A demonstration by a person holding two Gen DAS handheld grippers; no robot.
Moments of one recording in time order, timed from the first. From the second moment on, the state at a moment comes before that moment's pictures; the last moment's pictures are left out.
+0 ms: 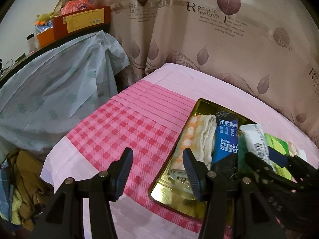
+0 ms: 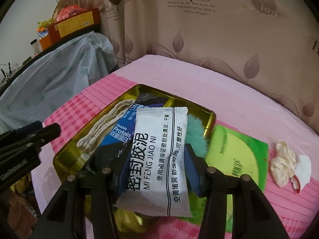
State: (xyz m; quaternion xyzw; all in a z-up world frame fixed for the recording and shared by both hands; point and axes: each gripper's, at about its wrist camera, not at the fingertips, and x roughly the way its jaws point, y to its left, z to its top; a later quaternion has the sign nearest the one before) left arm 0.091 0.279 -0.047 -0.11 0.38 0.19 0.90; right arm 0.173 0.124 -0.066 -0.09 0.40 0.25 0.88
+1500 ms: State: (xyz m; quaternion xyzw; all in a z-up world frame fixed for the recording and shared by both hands) left arm 0.091 0.268 -0.048 -0.08 0.39 0.17 0.90; right arm 0.181 -0.036 -0.049 -0.04 0.39 0.12 0.91
